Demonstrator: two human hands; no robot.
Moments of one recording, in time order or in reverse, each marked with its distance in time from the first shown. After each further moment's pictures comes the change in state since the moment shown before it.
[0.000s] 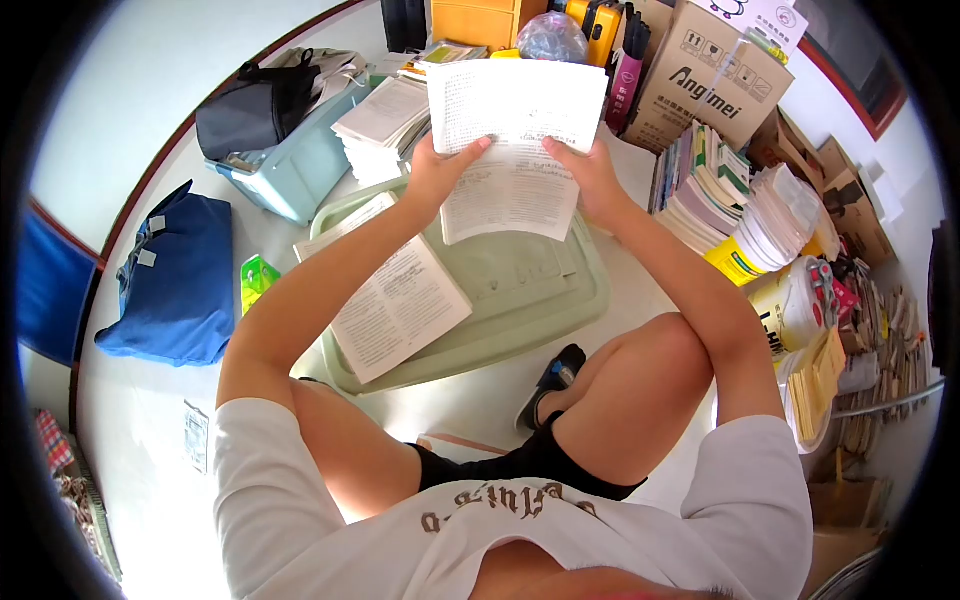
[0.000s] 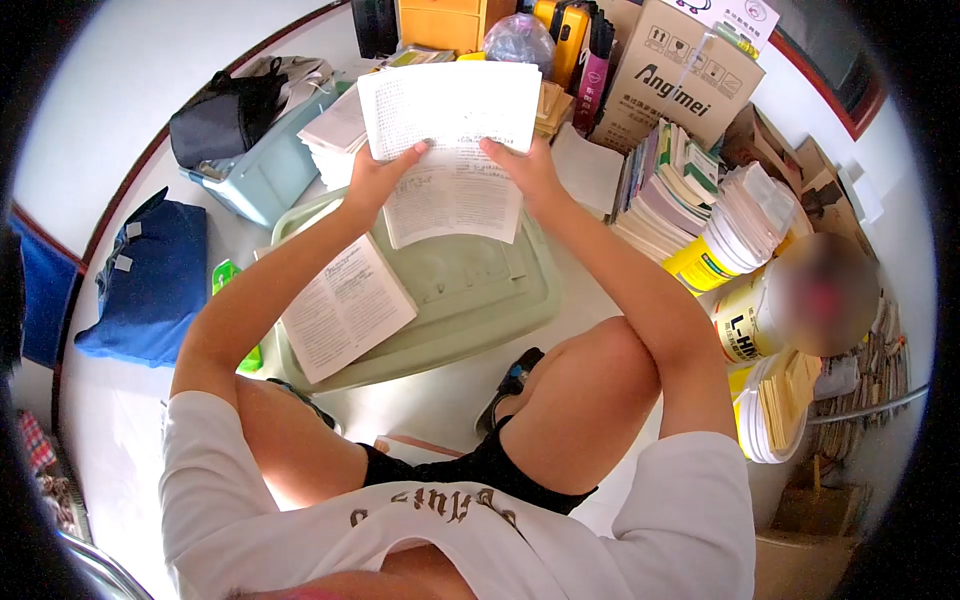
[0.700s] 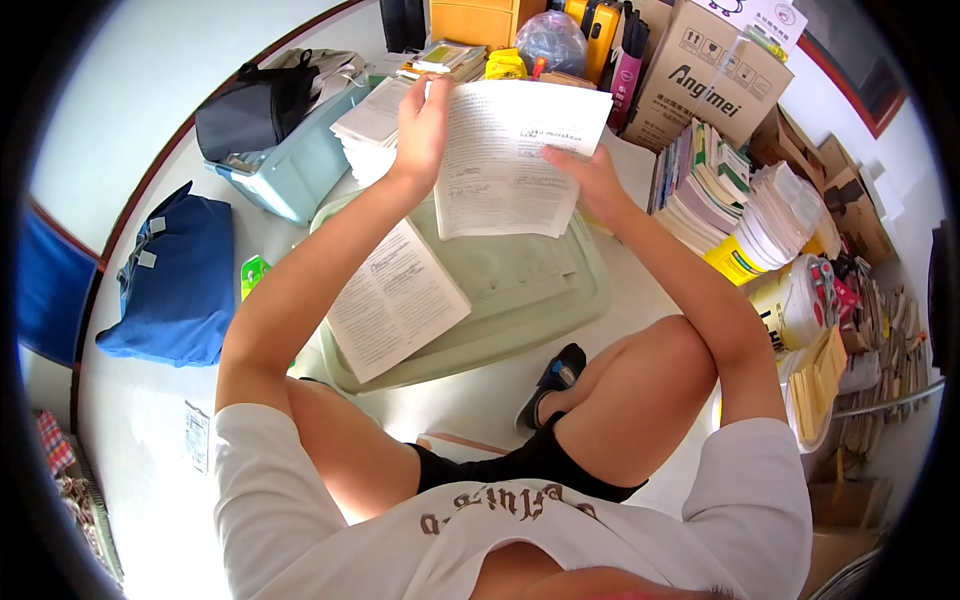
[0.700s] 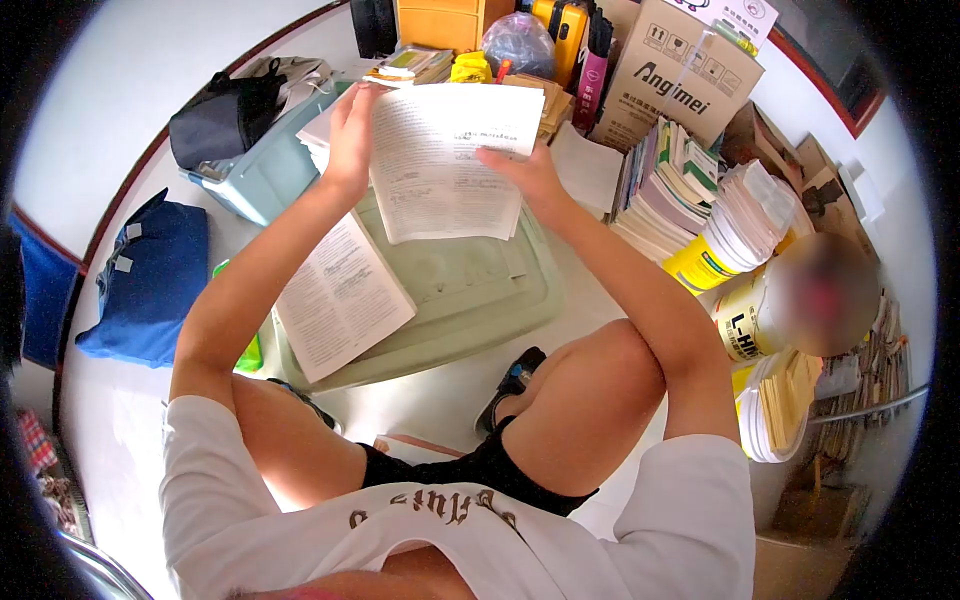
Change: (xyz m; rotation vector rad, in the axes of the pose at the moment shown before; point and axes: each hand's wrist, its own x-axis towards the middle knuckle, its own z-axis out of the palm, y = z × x) left_hand 0.005 0.074 0.015 -0.080 0.275 0.189; right_hand -0.011 -0.004 -0.003 -0.085 -0.013 -0.038
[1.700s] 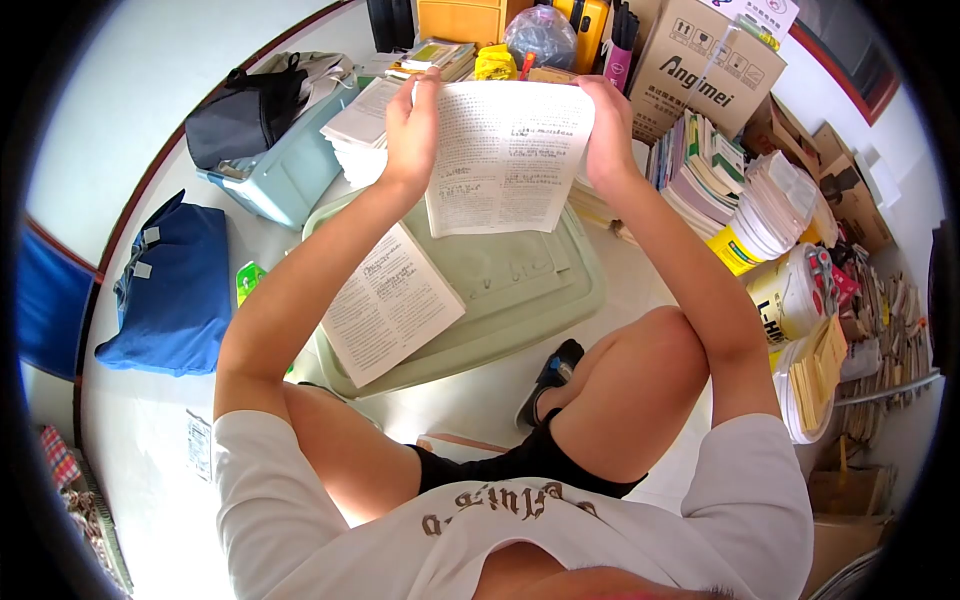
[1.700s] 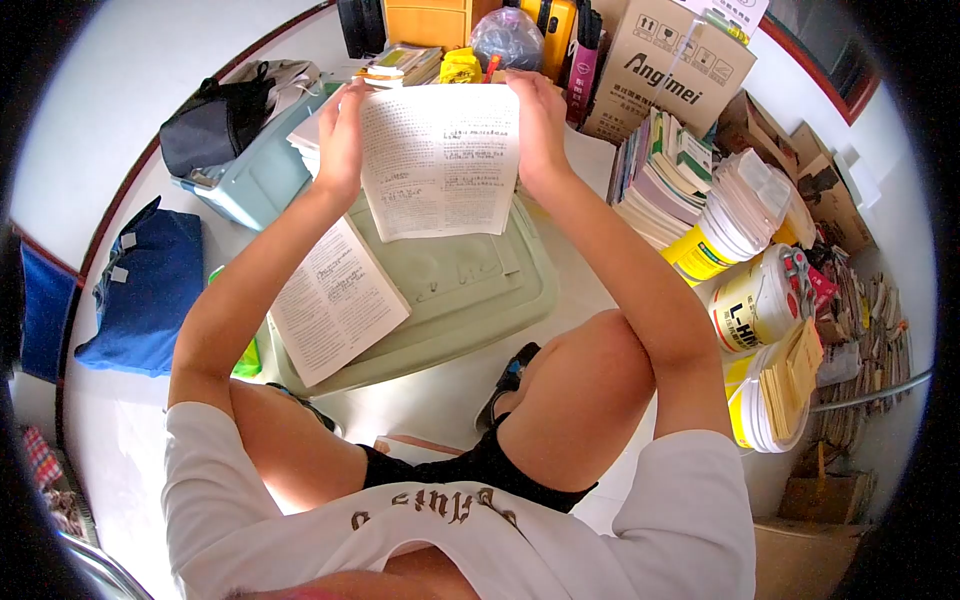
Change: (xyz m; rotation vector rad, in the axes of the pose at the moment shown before) left_hand 0.001 -0.001 0.001 0.108 -0.038 0.006; right_hand 0.030 -0.054 0.010 0.175 0.351 -0.180
